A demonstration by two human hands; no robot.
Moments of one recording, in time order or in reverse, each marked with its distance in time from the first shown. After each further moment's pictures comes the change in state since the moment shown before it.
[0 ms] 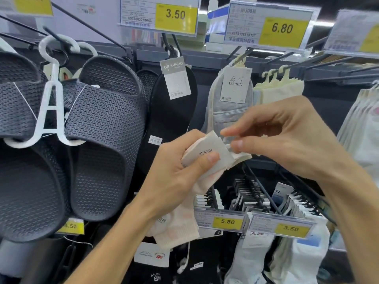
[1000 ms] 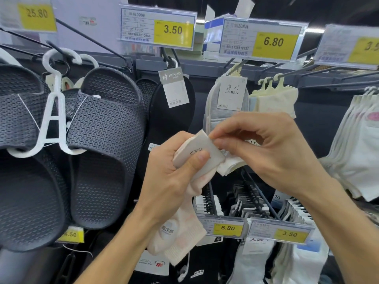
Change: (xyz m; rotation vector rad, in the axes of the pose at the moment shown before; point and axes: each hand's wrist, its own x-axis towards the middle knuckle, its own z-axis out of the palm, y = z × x) left_hand 0.001 0.002 0.003 -0.160 0.159 0.029; right_hand 0.003 0.012 0.016 -0.177 0.070 -0.239
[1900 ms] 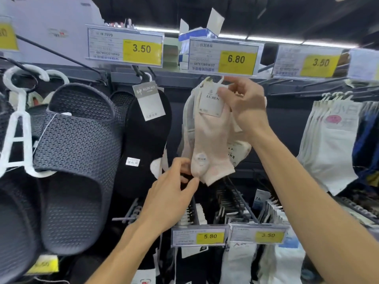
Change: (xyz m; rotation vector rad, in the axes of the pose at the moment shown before) left_hand 0.004 -0.056 0.016 0.648 -0.192 -0.382; right_hand 0.068 0.091 -0.027 0.083 0.585 0.447
